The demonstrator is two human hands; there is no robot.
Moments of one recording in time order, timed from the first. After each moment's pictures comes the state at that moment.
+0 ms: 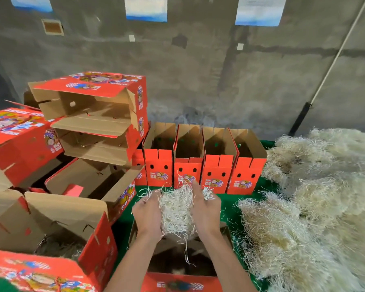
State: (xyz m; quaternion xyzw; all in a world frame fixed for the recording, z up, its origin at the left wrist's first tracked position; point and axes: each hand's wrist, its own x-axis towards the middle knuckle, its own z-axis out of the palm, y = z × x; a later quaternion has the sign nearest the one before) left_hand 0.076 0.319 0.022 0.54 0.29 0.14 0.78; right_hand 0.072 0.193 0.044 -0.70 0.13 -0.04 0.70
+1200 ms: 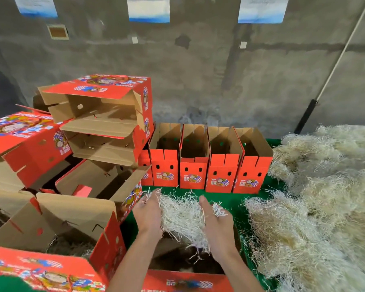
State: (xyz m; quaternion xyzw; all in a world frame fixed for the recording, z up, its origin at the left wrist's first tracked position) left_hand 0.078 0.343 0.013 0.53 0.32 0.12 0.78; right_hand 0.037 0.177 0.028 -0.72 0.15 0.01 0.68
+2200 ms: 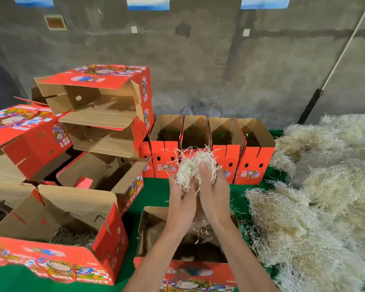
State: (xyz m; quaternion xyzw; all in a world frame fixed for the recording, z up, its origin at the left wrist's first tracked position) left_hand 0.050 0.276 0.049 0.68 0.10 0.08 0.72; right_hand 0.065 0.193 0.065 -0.77 0.04 -0.16 0.62
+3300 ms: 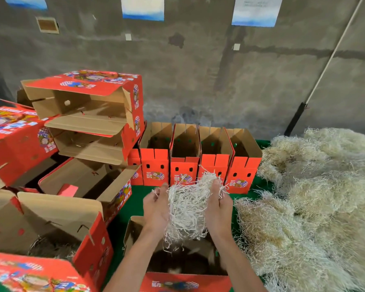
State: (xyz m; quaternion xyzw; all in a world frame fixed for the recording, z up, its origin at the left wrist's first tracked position) left_hand 0.079 0.300 0.039 0.61 0.25 0.07 0.75; right_hand 0.062 0.154 0.046 -0.74 0.05 -0.18 0.65
